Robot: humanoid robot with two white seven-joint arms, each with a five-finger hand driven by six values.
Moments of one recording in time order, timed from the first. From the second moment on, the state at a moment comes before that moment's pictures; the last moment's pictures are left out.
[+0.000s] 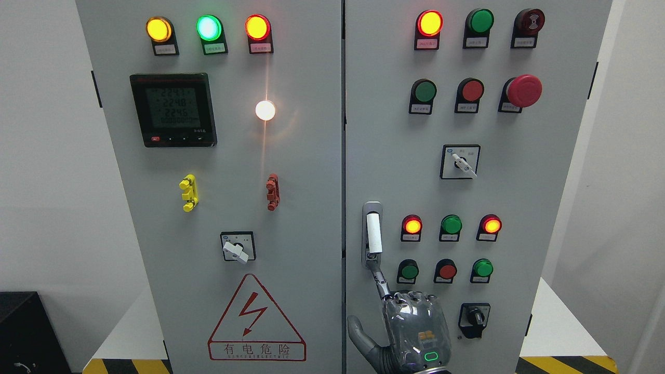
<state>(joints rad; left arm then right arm) 0.00 -0.11 -0.13 0.00 0.16 -0.11 0.00 -0.27 0.13 0.26 -1.69 1.46 0.05 -0.16</state>
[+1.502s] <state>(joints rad) 0.00 -0.11 -0.13 0.00 0.16 -0.11 0.00 -0.24 0.13 0.26 -1.81 1.46 0.03 -0.16</state>
